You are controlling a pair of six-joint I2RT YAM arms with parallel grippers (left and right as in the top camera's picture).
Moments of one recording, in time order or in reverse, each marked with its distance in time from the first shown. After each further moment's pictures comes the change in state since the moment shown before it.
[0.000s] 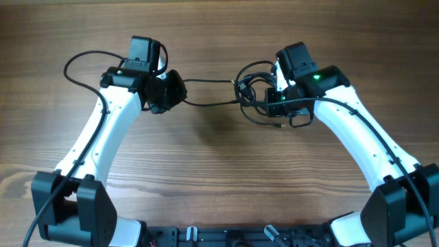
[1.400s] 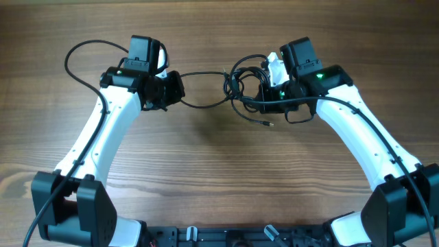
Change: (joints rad) left arm 0.000 0.000 0.000 0.018 -0.051 0.184; right arm -0.015 0.000 0.000 0.098 -0.290 -0.054
